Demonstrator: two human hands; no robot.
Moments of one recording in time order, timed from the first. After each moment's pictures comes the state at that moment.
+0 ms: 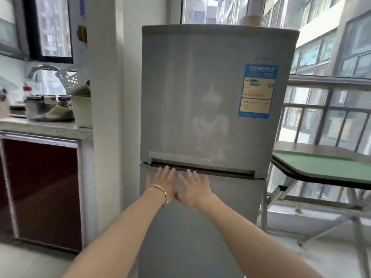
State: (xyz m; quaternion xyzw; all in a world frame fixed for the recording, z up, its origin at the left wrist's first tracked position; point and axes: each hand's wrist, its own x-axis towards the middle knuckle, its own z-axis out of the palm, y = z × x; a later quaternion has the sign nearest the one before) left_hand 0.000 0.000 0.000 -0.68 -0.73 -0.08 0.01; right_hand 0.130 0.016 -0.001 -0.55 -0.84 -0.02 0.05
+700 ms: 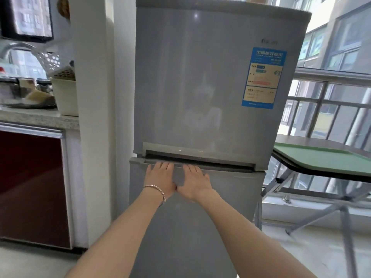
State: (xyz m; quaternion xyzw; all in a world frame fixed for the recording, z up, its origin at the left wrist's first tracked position) left_hand -0.002 0.015 -0.012 -0.69 -0.69 -0.15 0.14; right_hand 0.125 0.025 -0.005 -0.58 -0.80 0.00 0.13
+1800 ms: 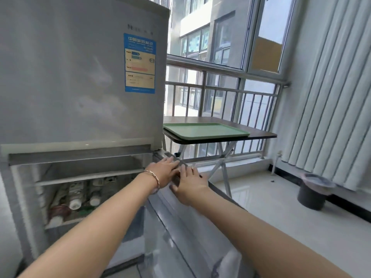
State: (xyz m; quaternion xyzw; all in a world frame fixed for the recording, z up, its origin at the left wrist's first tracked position) left_hand 0.262 -0.007 0.007 -0.91 -0.40 -0.06 0.01; right_hand 0.350 -0.110 0.009 -0.80 -0.60 -0.03 0.00
